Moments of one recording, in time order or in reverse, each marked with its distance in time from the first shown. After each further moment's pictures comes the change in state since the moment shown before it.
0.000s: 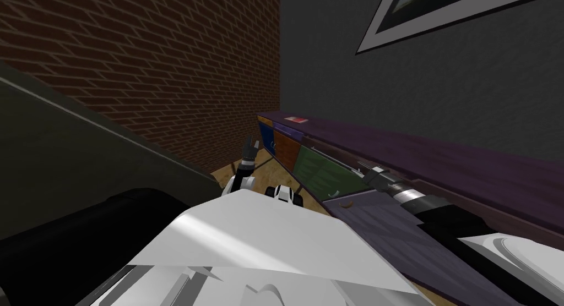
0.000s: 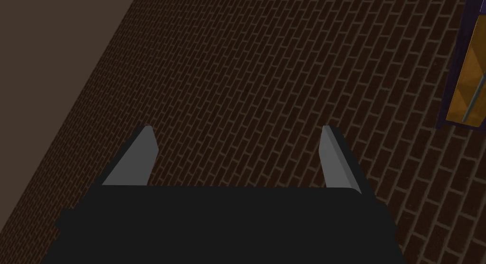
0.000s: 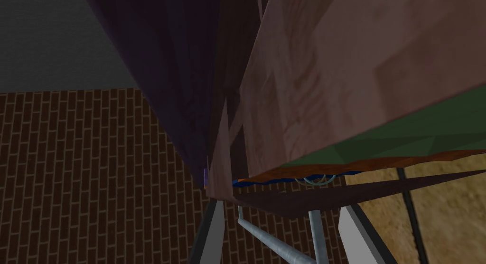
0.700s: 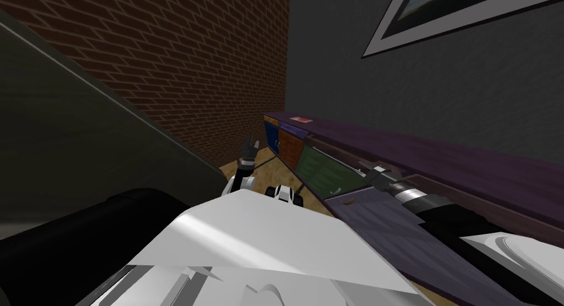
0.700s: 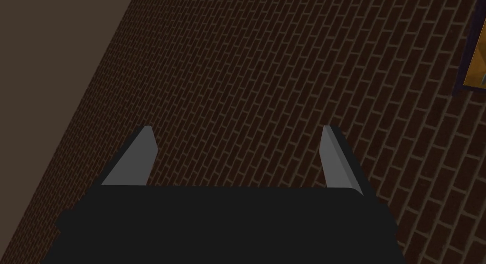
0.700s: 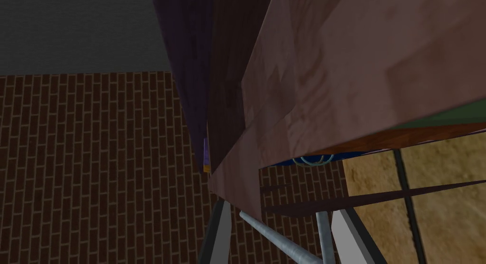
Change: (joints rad) left arm 0.001 0.000 0.000 0.000 0.000 0.000 0.000; right arm -0.001 -0.019 -0.003 0.018 -0.002 0.008 -0.018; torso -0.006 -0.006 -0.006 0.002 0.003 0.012
